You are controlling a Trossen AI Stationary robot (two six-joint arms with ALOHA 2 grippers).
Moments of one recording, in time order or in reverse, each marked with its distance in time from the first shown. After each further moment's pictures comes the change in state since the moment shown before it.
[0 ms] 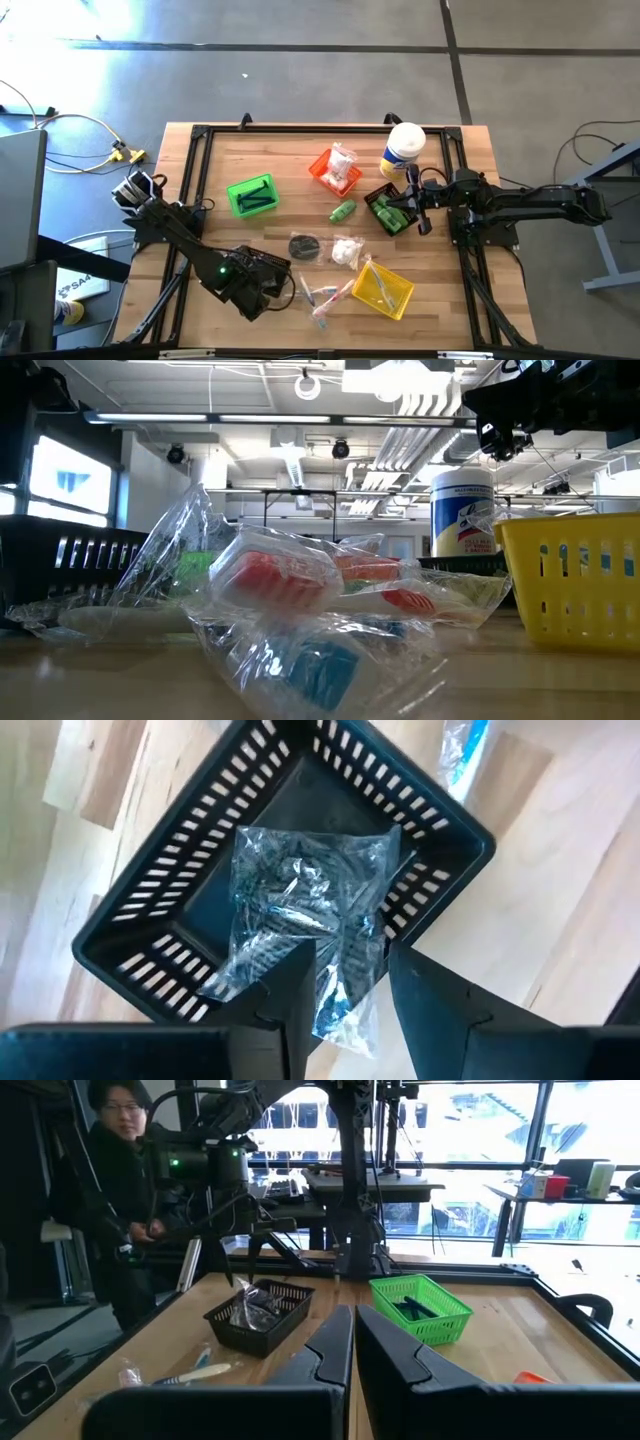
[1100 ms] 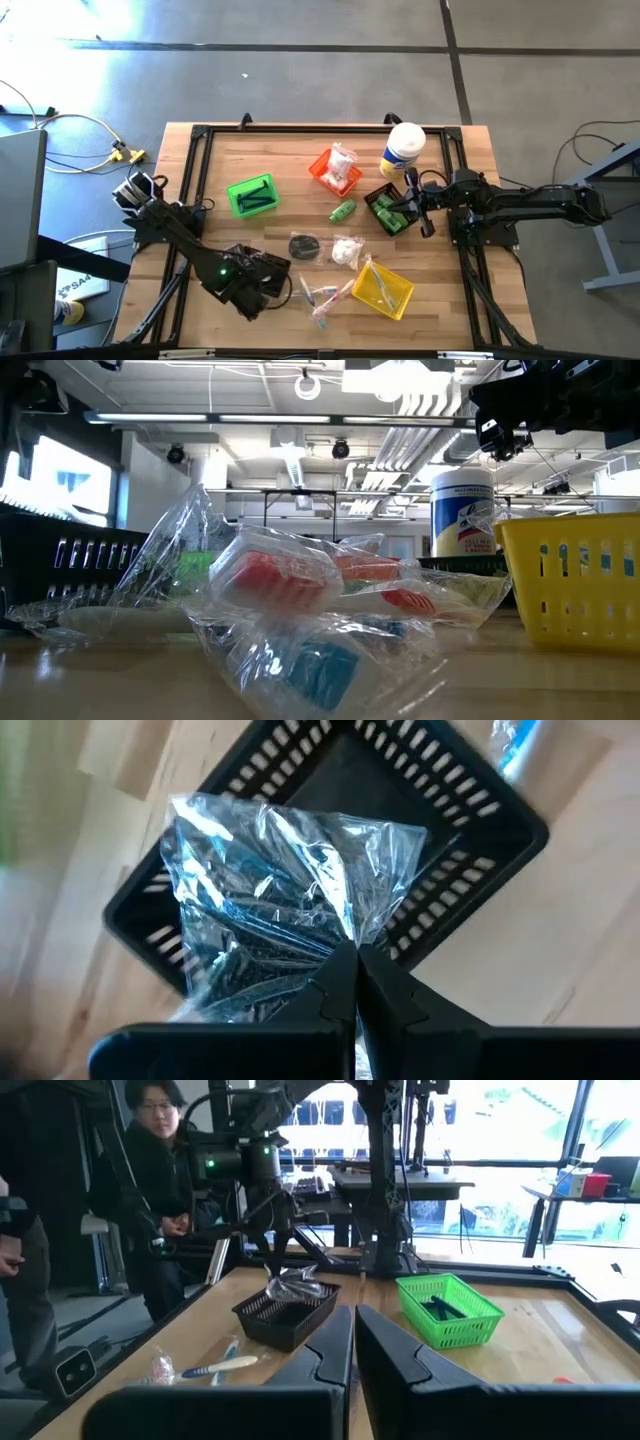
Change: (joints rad) left arm 0.000 0.007 0.000 -0.059 -0.005 -0.061; right arm 0.000 0.000 0.000 -0.006 -0.074 0.001
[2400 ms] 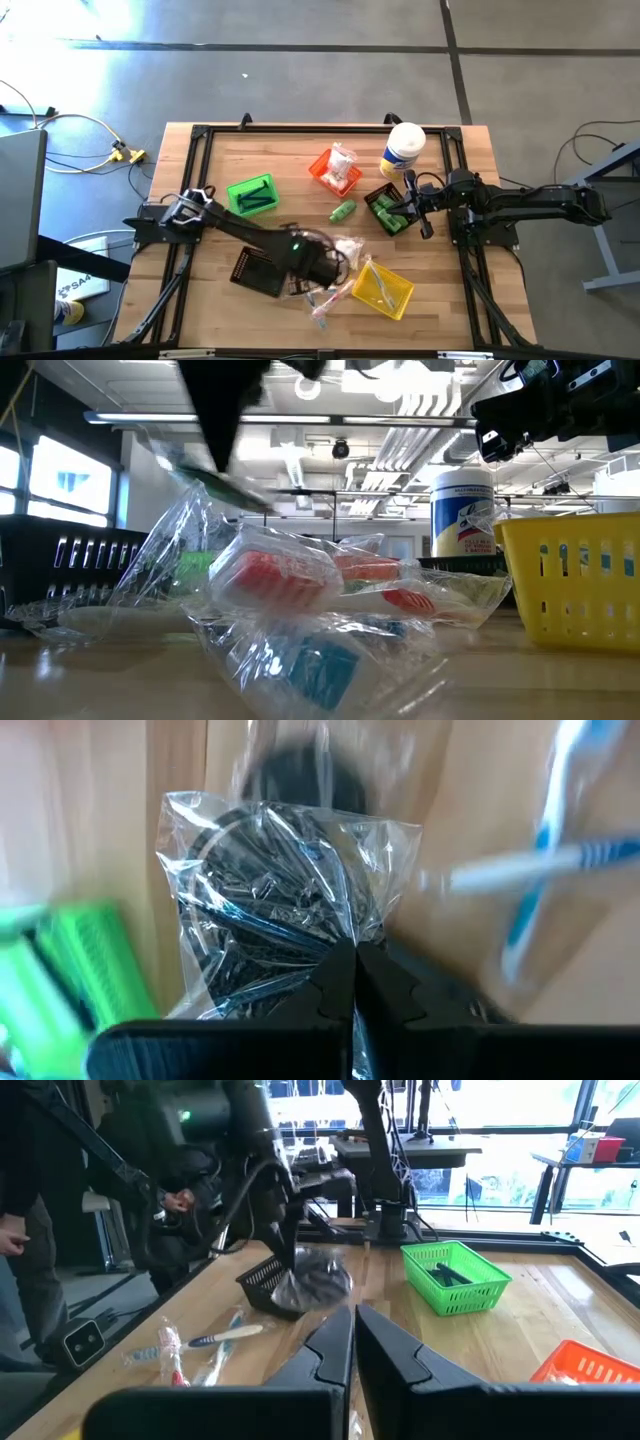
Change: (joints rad) left arm 0.316 0.428 0.702 -0.395 0.023 0.544; right arm 0.000 0.000 0.000 -0.084 -0.004 -0.004
